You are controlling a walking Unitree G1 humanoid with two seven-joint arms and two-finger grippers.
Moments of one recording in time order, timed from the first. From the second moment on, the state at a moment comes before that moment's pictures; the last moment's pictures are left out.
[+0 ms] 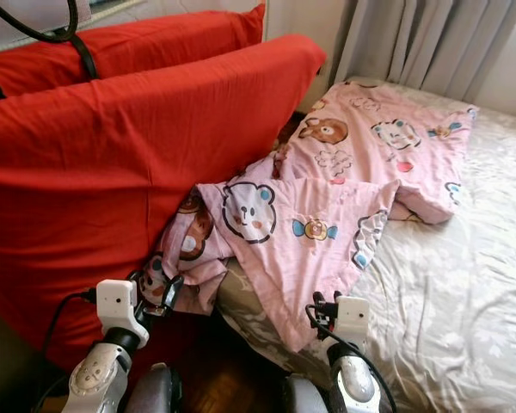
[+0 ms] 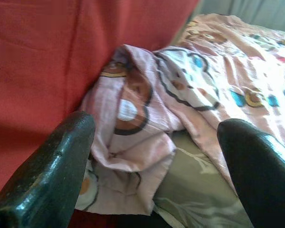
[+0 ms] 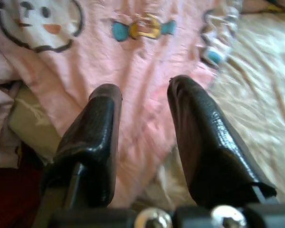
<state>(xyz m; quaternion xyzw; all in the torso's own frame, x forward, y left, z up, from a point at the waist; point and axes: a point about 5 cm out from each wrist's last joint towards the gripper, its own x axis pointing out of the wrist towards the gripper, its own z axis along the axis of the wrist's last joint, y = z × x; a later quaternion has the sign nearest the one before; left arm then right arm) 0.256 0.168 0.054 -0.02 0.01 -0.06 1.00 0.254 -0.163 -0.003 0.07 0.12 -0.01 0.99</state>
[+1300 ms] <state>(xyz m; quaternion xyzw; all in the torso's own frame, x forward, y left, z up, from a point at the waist) 0.261 0.169 0.040 -0.04 0.03 -0.06 1.00 0.254 -0.157 -0.009 0.05 0.15 0.03 0.99</state>
